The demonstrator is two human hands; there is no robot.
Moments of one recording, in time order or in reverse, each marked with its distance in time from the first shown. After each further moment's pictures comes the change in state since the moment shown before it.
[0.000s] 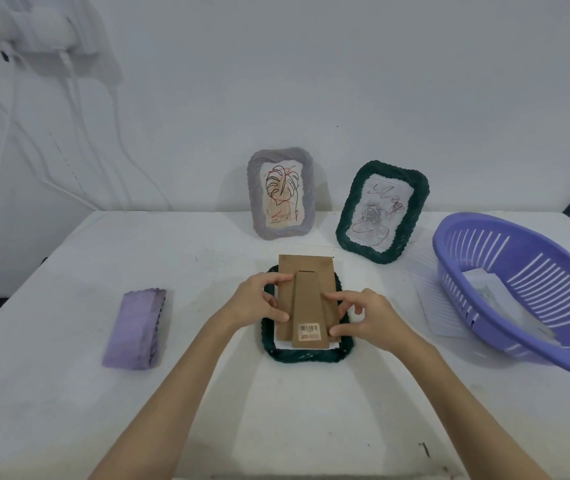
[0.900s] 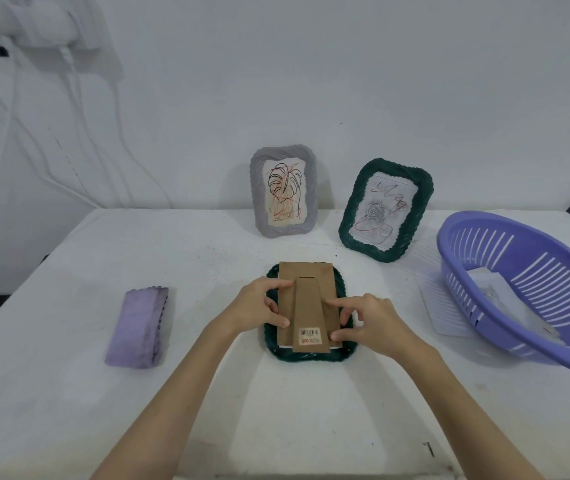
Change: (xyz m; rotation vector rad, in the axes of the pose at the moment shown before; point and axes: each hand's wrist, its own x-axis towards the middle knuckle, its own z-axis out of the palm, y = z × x) left_hand 0.002 -0.013 0.000 0.096 -0.032 0.020; right_hand -0.002 -0.006 0.005 -0.257 -0.060 0.014
